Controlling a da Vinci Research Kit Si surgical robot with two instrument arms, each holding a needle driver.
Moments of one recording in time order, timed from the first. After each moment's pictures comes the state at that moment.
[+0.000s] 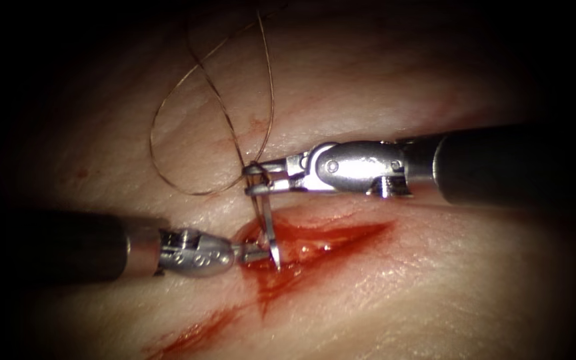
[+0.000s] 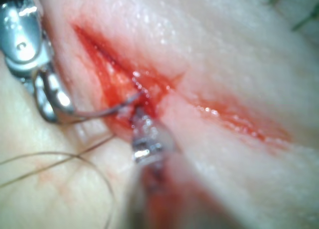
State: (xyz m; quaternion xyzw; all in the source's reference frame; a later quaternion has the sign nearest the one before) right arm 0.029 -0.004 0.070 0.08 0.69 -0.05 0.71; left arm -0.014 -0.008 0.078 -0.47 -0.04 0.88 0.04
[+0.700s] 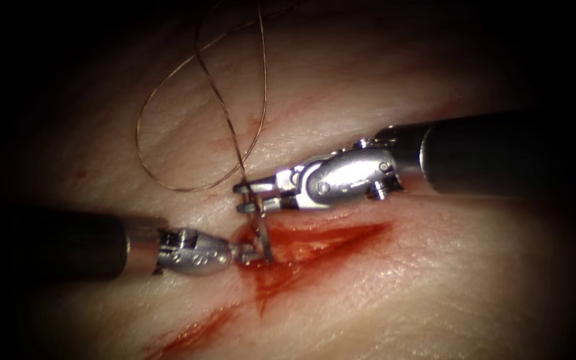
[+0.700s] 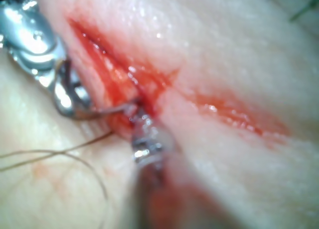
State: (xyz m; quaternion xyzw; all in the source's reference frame) right arm 0.030 -0.008 0.070 0.05 0.68 -0.13 0.72; left arm -0.013 -0.009 0.078 -0.47 -0.04 0.88 0.03
